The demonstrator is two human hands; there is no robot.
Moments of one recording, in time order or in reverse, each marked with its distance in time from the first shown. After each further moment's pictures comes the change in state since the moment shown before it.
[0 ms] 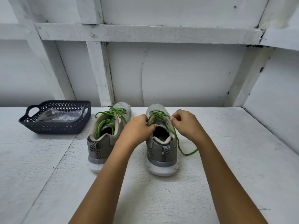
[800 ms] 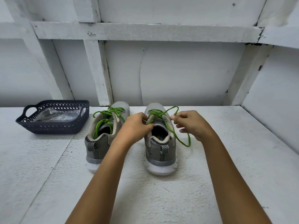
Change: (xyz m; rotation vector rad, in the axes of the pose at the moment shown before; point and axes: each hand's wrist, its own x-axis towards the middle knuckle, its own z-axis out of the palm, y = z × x) left_hand 0.001 -0.002 -0.004 -0.131 -0.021 0.004; right_hand 0.004 0.016 -0.012 0.478 -0.181 0.161
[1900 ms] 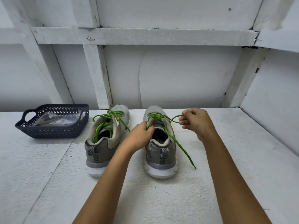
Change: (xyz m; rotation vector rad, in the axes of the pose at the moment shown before) left_hand -0.004 0.003 0.015 -0.092 -0.110 -0.041; right_hand 0.001 -0.007 -0.007 0.248 0.269 0.029
